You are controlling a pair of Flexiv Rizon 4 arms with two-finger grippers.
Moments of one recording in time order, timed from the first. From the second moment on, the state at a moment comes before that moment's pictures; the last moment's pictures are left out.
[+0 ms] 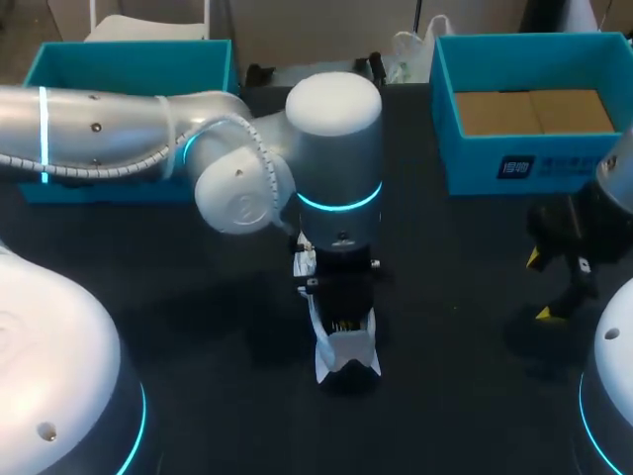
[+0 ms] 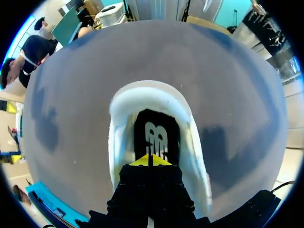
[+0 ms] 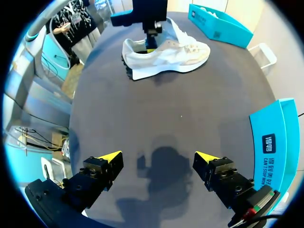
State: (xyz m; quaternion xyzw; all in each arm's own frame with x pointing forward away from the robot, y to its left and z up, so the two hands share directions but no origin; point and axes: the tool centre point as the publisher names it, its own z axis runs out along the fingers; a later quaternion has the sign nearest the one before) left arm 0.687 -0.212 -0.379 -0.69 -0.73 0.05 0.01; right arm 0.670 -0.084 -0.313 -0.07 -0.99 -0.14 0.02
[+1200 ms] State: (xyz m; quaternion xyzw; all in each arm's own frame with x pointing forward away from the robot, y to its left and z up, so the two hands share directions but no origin) left arm 0.695 -0.191 -0.363 -0.63 -0.77 -0.01 -0.01; right arm 0.670 -0.084 -0.313 -0.07 -0.99 -0.14 0.02
